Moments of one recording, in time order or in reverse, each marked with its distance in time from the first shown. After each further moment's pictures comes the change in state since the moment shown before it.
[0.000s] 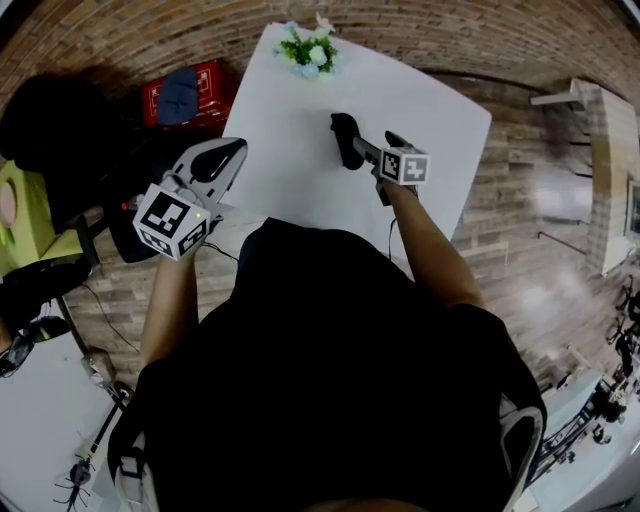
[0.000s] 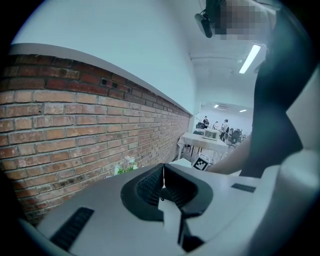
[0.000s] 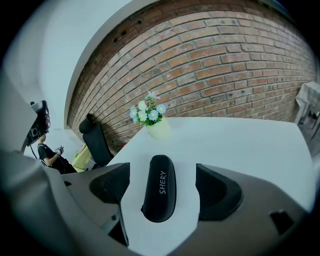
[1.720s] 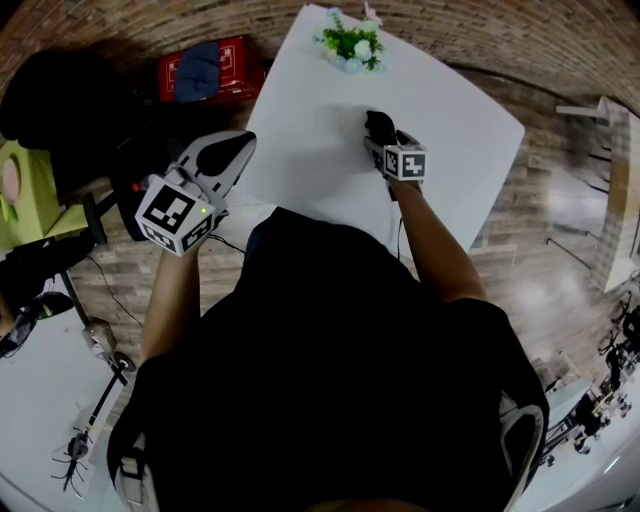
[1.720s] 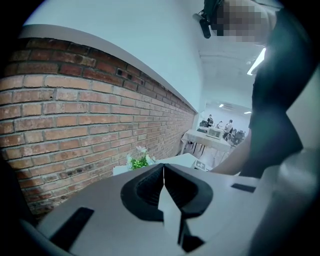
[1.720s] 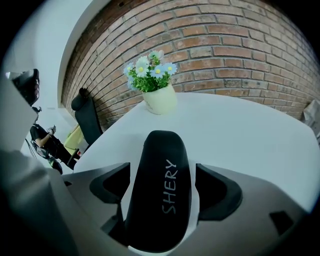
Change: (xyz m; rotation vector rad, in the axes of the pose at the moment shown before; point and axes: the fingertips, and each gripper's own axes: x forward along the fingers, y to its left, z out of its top) left arm -0.015 0.062 -0.032 -0.072 0.058 0.022; right arm 0.096 0.000 -0.048 -0.107 0.170 -0.057
